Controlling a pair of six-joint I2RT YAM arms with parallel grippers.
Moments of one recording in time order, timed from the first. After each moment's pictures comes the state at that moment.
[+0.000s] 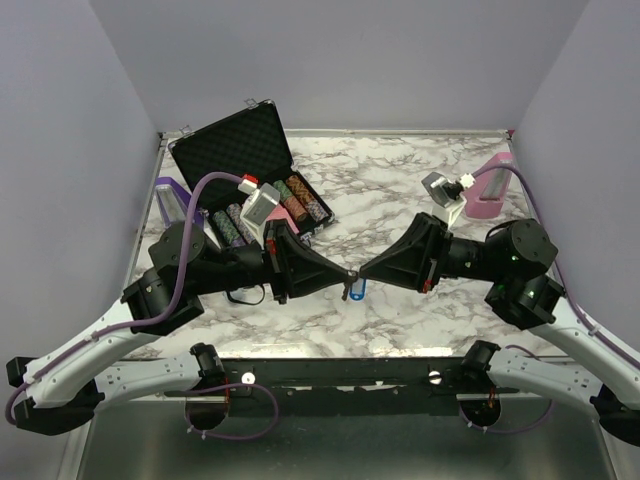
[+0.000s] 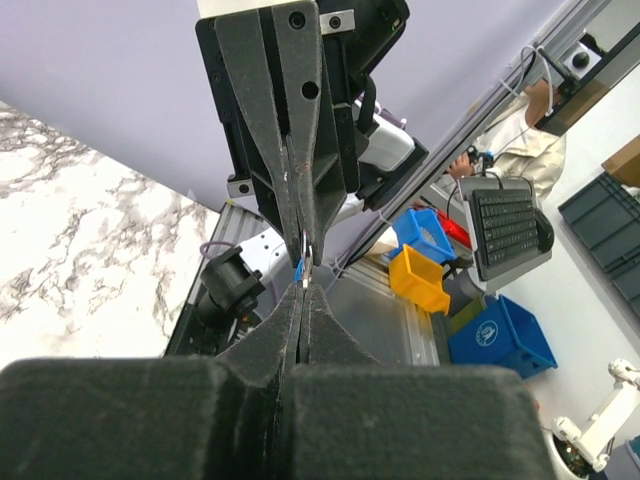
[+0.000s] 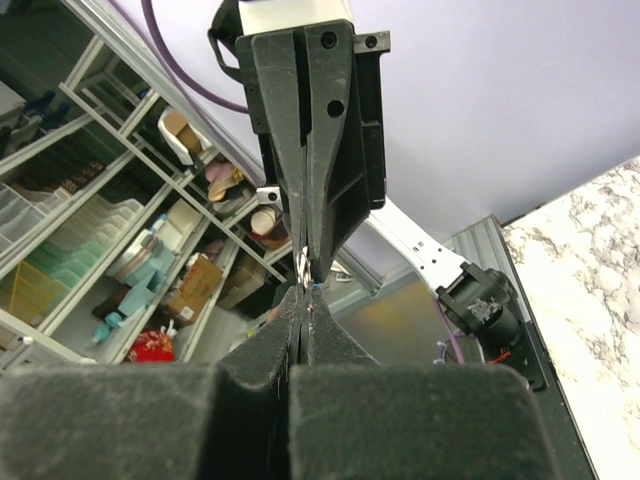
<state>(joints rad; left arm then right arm) -1.05 0.82 1.17 -0.17 0.38 -0.67 0.90 0.81 1.01 0.13 -0.60 0.91</state>
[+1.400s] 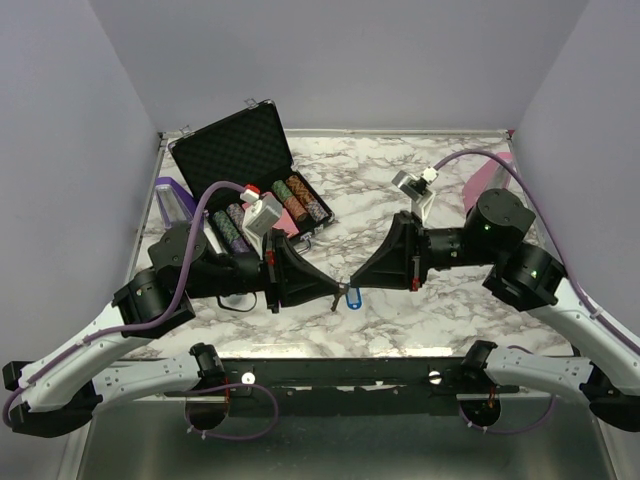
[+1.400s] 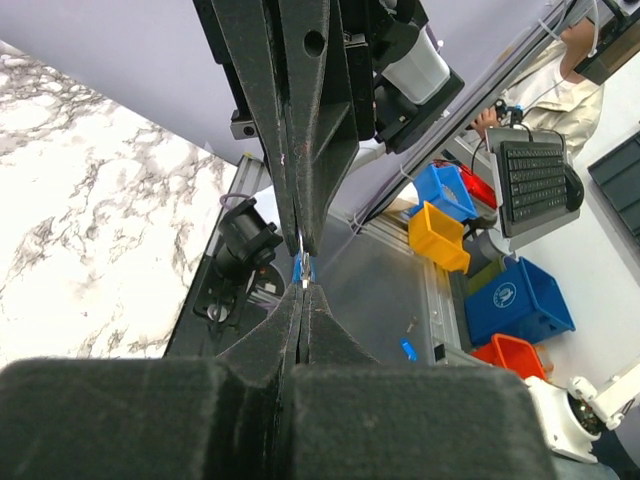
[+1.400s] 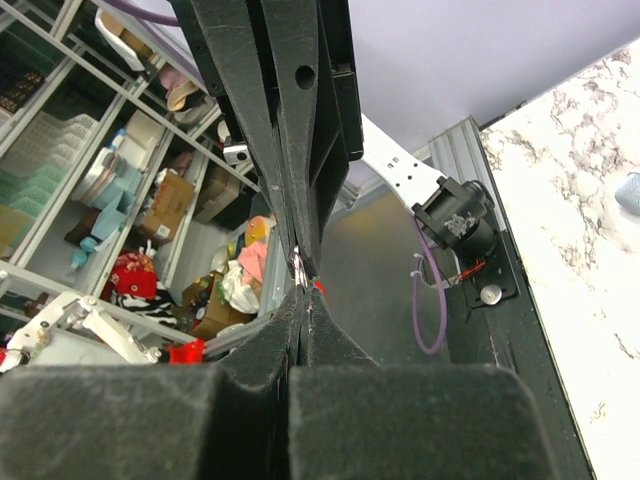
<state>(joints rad) -1.05 0.79 1.18 -0.33 0.41 -0.60 0.90 0.95 1.24 -0.26 -0.73 0.72</state>
